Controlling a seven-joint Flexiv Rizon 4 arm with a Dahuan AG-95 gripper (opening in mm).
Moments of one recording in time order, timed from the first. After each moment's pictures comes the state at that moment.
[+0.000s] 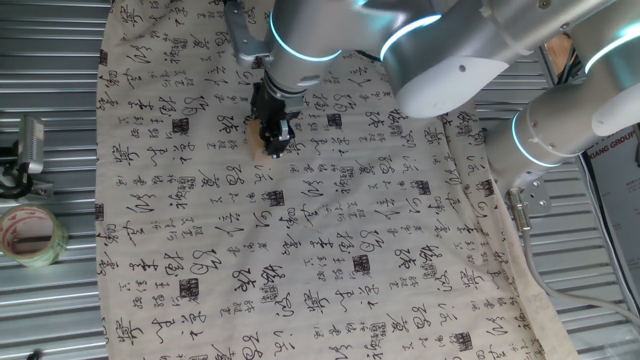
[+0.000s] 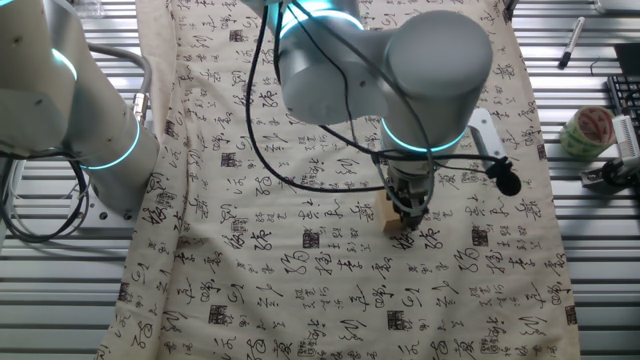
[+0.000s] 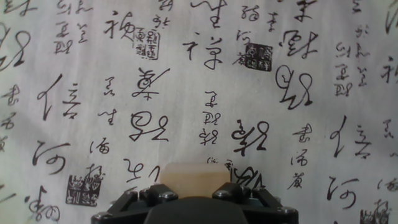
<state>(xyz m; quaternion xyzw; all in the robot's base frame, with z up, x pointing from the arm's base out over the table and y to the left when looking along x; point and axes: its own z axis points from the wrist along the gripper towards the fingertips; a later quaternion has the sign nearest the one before) 0.502 -0.077 0.040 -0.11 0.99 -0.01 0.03</state>
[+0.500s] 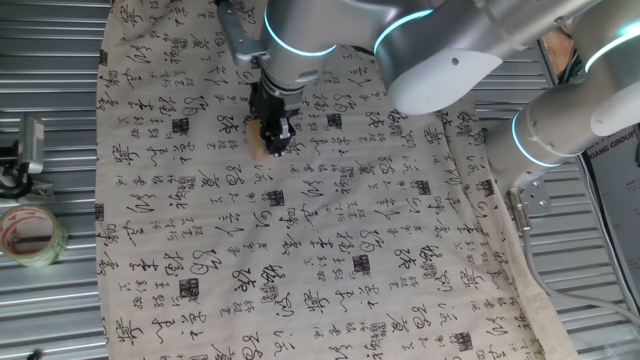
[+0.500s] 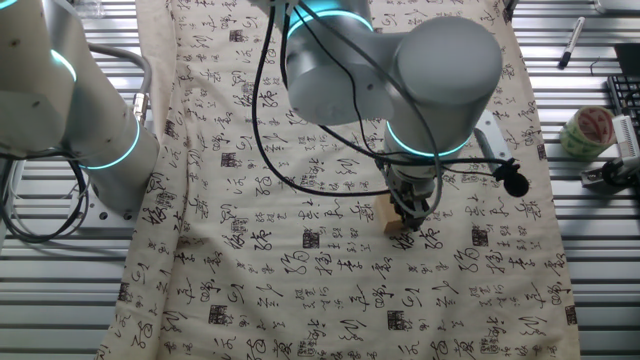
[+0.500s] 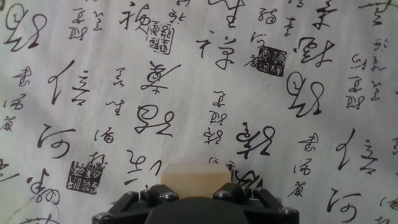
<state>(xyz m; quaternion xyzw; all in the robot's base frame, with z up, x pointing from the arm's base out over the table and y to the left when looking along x) 0.503 -0.077 0.040 -0.14 0.99 0.00 0.03</state>
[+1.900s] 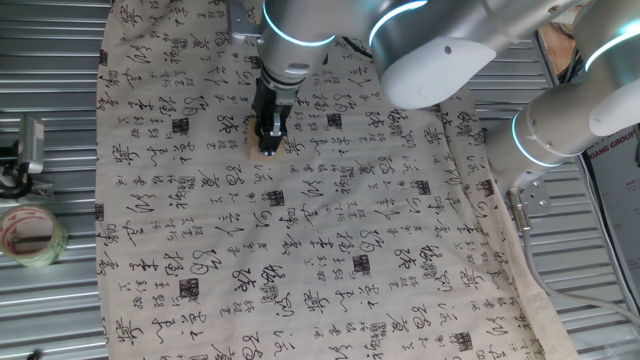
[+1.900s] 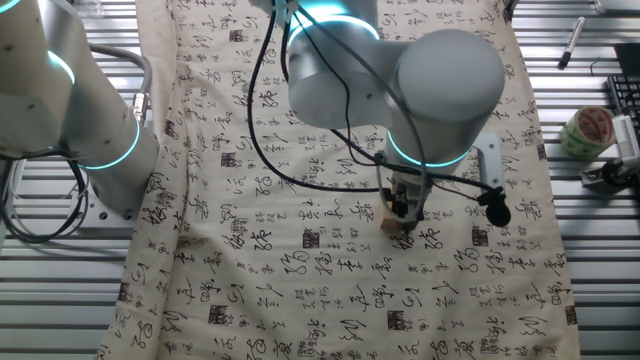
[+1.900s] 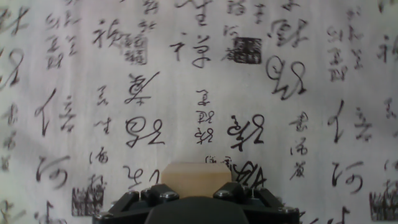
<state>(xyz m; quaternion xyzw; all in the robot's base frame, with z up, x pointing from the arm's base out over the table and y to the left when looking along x) 0.505 -0.077 0.040 0.02 1.00 0.02 0.03</state>
